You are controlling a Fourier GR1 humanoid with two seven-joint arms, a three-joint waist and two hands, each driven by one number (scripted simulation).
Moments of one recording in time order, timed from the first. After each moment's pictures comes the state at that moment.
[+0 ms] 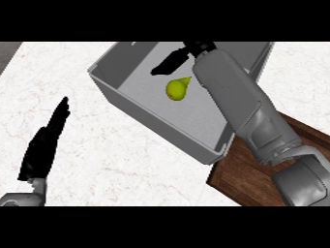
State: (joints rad) left arm -0.05 0.26 -0.07 -1.54 -0.12 0.13 0.09; right arm -1.36 -0.04 -0.01 -0.24 0.35 -0.11 -0.22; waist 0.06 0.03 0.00
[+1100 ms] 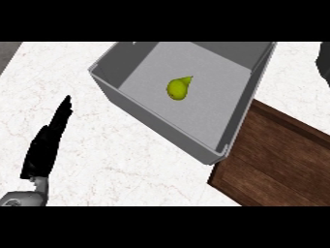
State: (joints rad) left arm -0.05 0.25 -0.07 -1.54 -0.13 0.11 0.10; right arm -1.25 -0.49 -0.38 -0.18 0.05 0.08 -0.36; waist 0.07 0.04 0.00
